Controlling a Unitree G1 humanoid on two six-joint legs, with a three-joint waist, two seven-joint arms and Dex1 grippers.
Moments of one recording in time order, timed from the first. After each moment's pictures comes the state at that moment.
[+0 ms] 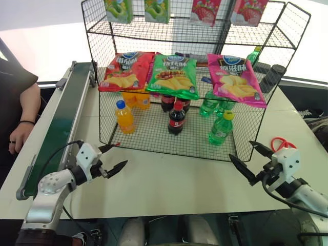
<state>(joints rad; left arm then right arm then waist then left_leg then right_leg) 0.08 0.59 0.14 -0.08 -0.33 0.09 -0.85 0.33 -0.53 -0.36 -0.41 0.44 0.15 0.68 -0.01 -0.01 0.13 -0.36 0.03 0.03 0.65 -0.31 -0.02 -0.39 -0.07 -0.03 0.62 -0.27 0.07</state>
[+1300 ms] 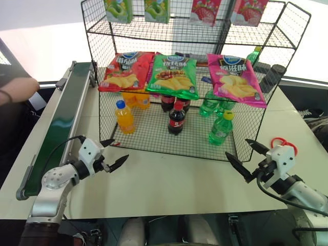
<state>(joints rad) 0.03 0.56 0.12 -0.06 -0.27 0.08 -0.82 0.30 -0.52 -0.32 -0.39 0.41 0.14 0.66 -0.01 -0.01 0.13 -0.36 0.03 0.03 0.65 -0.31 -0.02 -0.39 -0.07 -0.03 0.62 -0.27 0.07</state>
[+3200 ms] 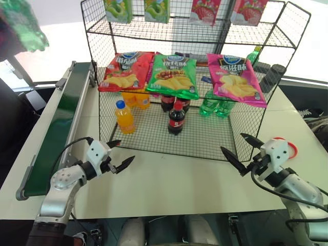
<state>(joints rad) 0.03 0.53 0.07 -0.05 -0.26 0.05 -0.79 0.21 -0.52 -0.28 -0.36 0.40 0.14 0.65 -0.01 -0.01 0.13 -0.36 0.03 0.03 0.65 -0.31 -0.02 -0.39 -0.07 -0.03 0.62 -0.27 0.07</state>
